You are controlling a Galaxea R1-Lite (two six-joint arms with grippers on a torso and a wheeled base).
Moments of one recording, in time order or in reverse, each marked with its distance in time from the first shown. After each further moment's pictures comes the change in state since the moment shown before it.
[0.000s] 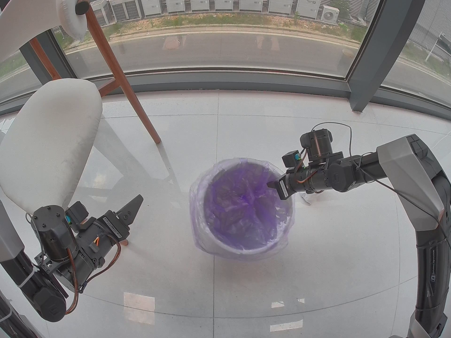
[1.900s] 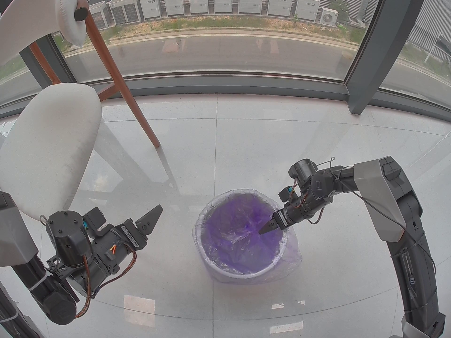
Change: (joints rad) left arm -0.081 0.062 -0.021 0.000 -0.007 0.017; right arm -0.027 0.325 -0.333 0.542 0.077 0.087
